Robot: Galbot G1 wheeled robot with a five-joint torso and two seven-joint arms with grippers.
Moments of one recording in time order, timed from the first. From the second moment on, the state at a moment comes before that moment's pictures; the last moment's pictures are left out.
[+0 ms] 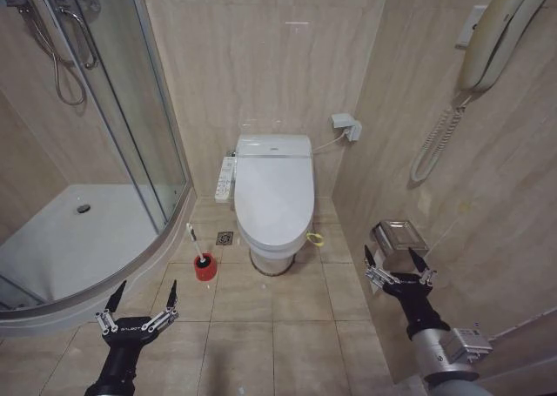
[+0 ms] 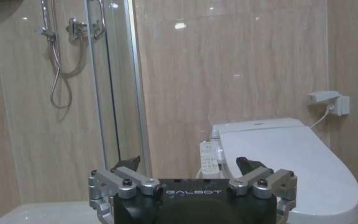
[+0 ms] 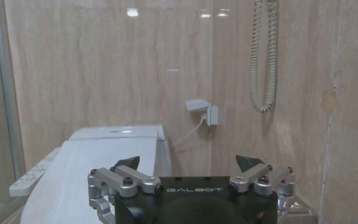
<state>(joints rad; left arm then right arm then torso) 1.90 -1.43 -0.70 -2.34 -0.12 -0.17 -0.02 -1.72 1.32 0.65 2.40 0.29 -0.11 0.20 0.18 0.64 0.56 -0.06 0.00</state>
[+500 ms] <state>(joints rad) 1.90 -1.43 -0.70 -2.34 -0.12 -0.17 -0.02 -1.71 1.32 0.65 2.41 0.31 -0.14 0.22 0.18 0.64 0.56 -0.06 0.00</state>
